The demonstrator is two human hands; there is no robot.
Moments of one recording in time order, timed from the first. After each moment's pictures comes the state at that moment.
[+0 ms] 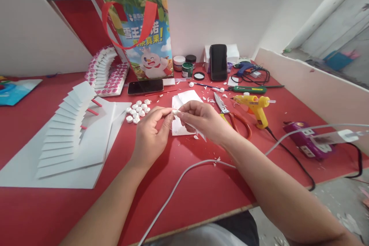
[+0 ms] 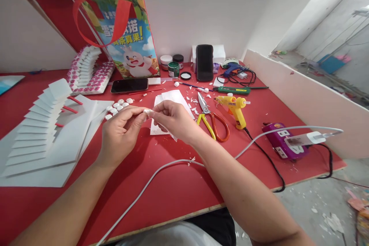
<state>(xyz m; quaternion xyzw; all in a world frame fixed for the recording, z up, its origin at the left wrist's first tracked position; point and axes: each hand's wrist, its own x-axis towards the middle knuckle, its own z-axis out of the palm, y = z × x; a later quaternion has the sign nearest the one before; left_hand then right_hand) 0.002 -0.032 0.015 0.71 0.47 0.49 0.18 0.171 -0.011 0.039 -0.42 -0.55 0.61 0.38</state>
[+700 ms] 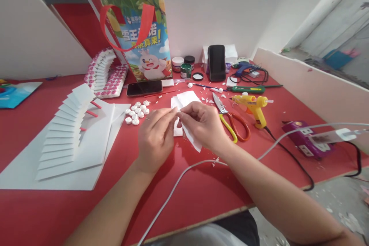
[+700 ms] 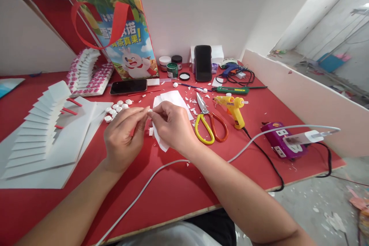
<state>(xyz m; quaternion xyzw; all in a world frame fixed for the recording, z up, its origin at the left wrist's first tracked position) 0.010 -0.032 0.007 0.76 0.40 0.51 0.00 0.162 -0.024 0.033 -0.47 -0.62 0.43 0.46</state>
